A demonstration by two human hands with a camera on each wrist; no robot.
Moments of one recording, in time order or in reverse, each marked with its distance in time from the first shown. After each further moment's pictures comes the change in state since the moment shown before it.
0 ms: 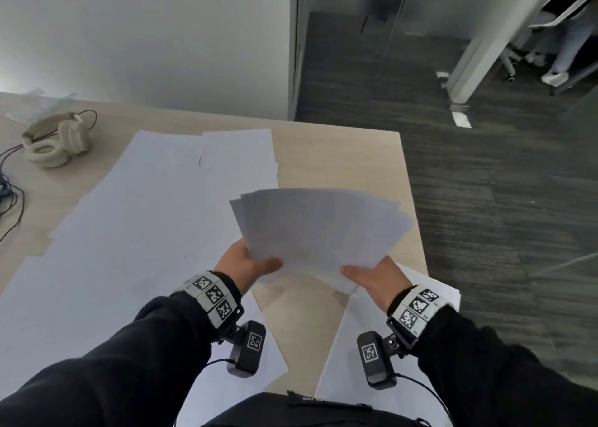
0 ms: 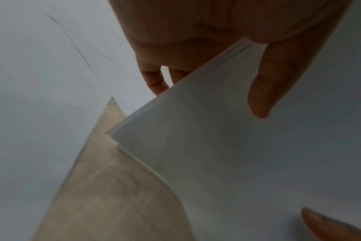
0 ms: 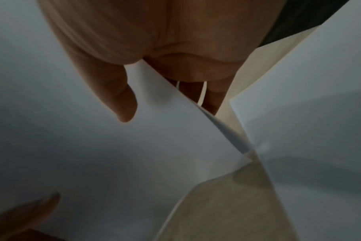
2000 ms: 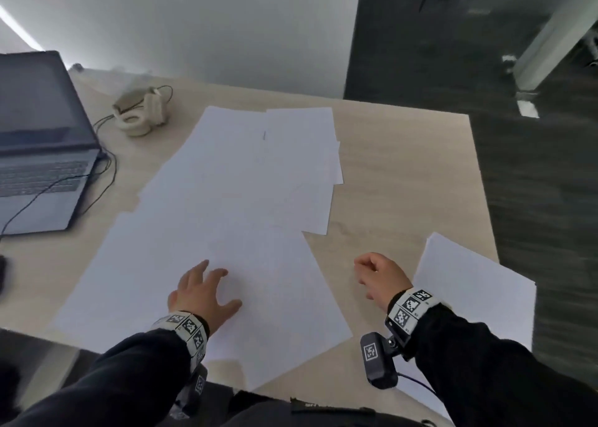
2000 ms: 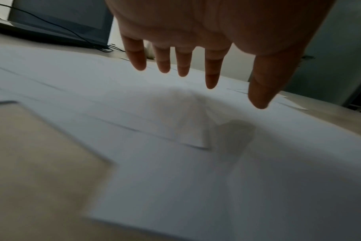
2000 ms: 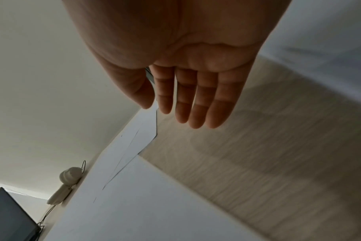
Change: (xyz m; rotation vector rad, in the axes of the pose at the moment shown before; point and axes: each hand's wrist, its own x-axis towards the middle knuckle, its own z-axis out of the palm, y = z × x) left_hand -0.097 -0.154 -0.142 0.993 0.220 -0.316; right_hand -0.005 0.042 0.120 -0.245 -0.030 0.088
